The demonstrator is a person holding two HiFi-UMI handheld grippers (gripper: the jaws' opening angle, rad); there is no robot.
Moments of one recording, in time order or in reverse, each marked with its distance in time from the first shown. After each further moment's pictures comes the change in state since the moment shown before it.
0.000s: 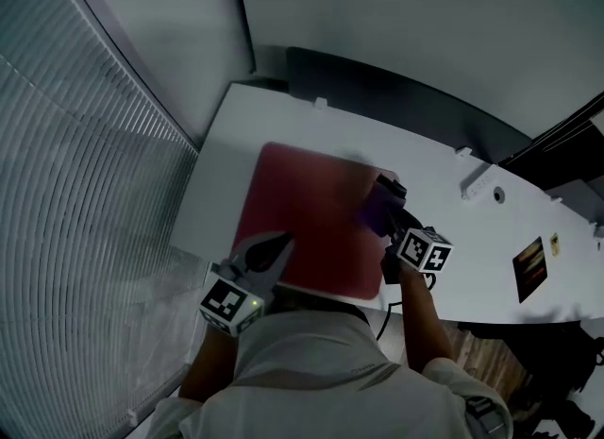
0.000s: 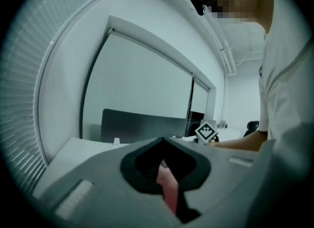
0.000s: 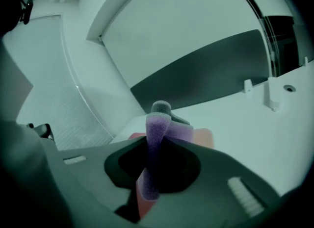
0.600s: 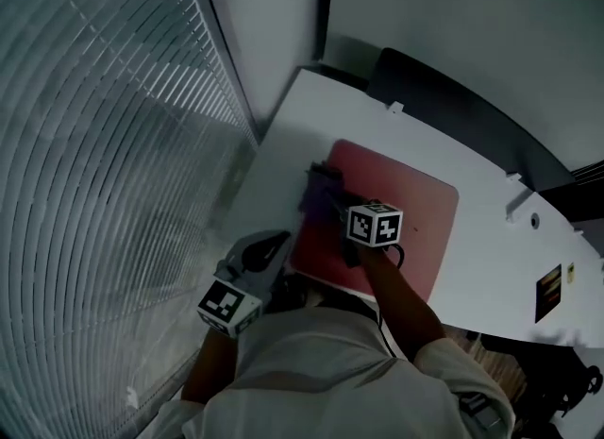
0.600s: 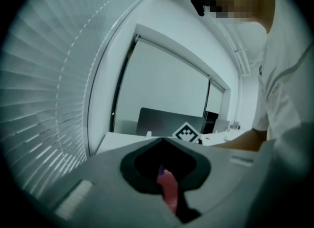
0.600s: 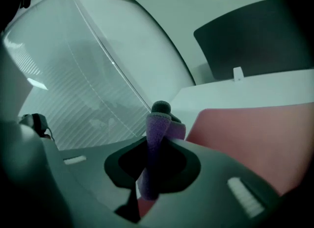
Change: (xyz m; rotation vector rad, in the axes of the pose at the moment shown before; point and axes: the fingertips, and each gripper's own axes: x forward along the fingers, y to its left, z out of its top) left arm -0.143 0.146 -0.023 -0.055 0.018 0.151; right arm 0.212 0.274 -0.109 -0.113 0.283 0.316
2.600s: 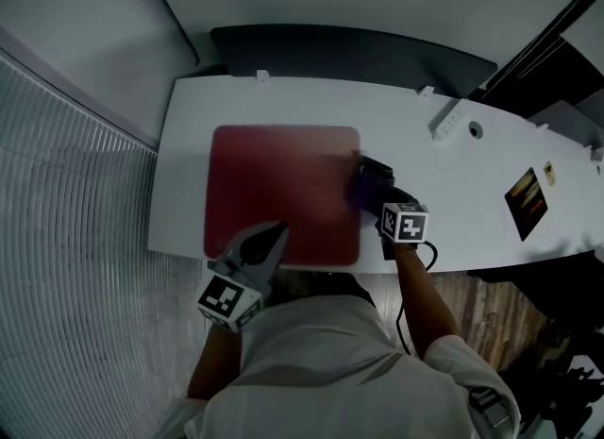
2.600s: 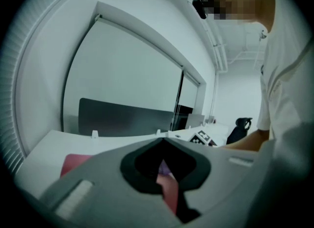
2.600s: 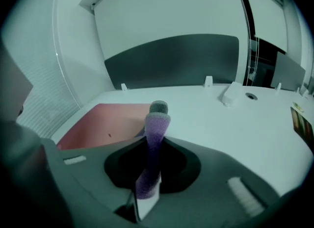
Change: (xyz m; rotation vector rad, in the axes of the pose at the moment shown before) left arm 0.158 -0.257 -0.012 0.052 0.064 -0.263; right arm -0.376 -0.292 -0.093 0.046 -0.085 -0.644
